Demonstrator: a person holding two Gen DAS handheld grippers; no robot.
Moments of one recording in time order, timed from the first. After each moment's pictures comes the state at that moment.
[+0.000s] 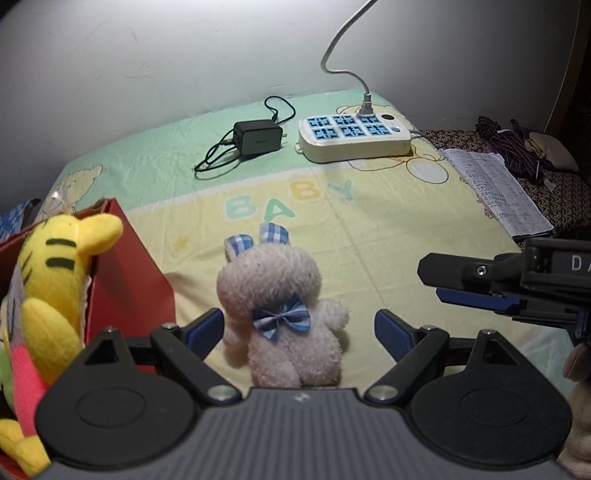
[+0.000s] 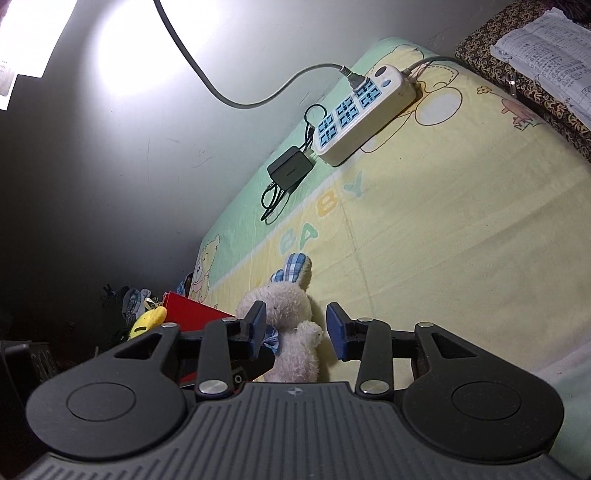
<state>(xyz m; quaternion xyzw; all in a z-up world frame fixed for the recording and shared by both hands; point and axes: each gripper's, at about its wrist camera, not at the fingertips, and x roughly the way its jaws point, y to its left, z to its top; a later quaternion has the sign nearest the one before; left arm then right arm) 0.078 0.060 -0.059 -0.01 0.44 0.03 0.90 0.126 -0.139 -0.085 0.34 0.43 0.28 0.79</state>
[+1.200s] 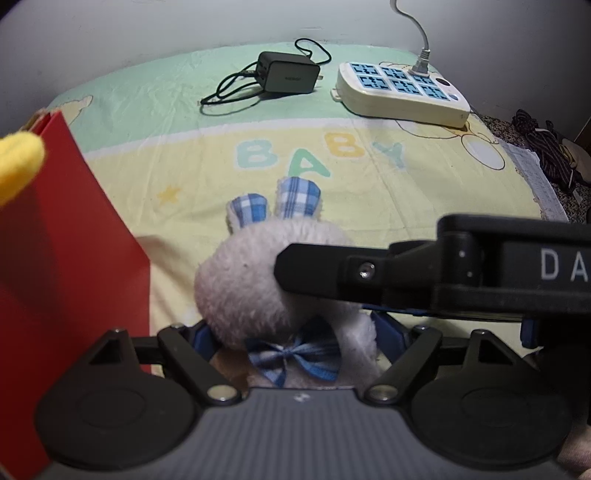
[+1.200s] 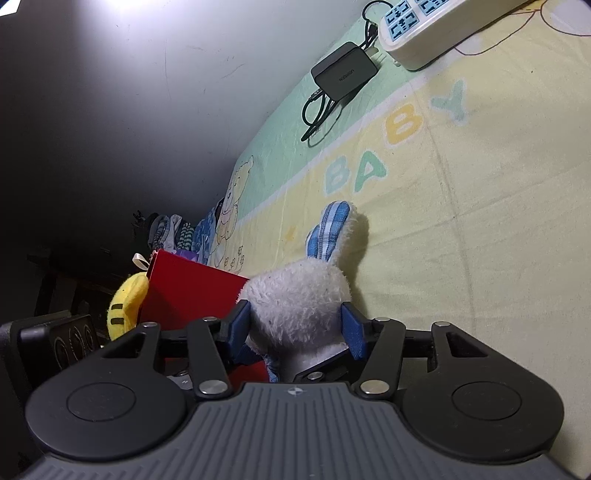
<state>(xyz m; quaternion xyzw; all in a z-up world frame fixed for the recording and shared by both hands) 0.126 0.090 -0.116 -0.07 0.50 0.04 0.86 0.192 -0.049 -0.133 0.30 0.50 0.41 0.70</state>
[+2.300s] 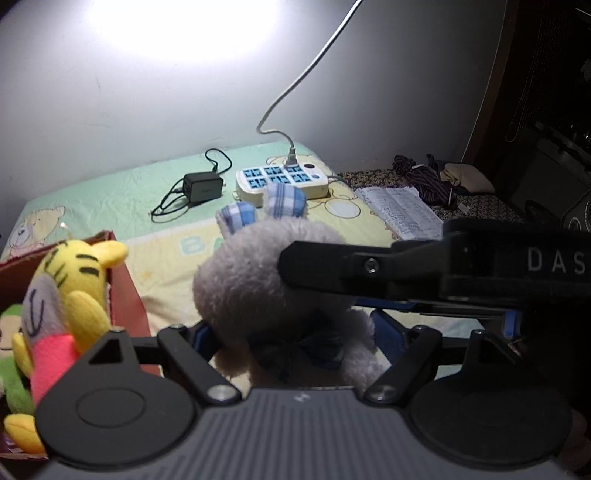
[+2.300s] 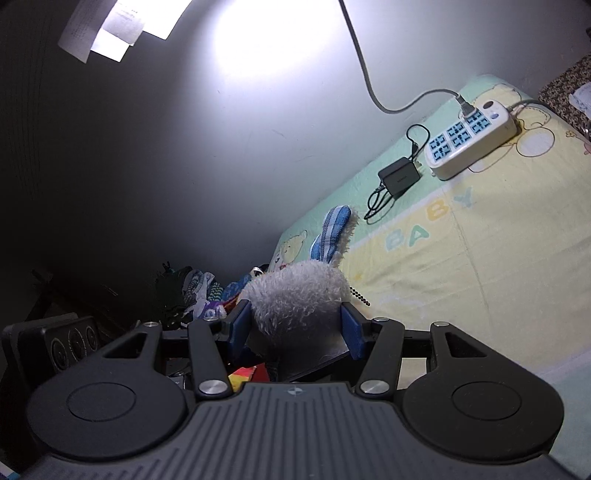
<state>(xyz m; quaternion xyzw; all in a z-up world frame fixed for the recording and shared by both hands) -0.001 0.071 0.001 -0.02 0.36 -0.10 0.93 0.044 -0.093 -0.012 0.31 0.34 0.38 0.80</state>
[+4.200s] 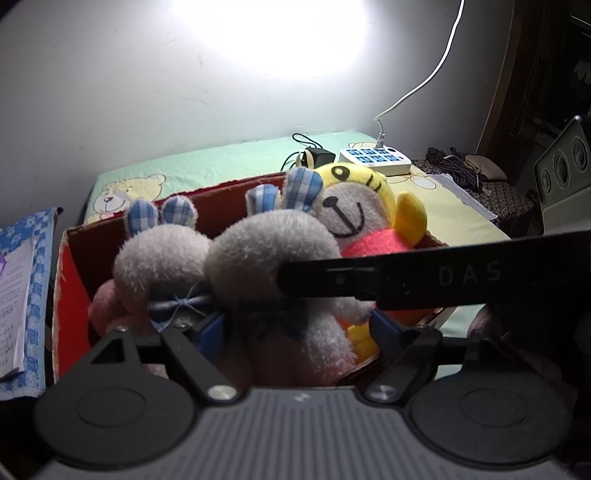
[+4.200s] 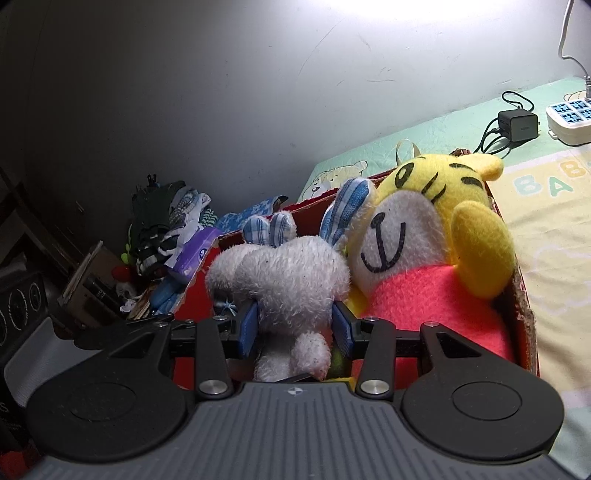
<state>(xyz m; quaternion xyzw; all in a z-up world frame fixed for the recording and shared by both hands) -0.067 0.312 -0.027 -0.01 0.36 -0.11 0.93 0.000 0.146 -0.033 0.17 0.36 0.38 0.83</state>
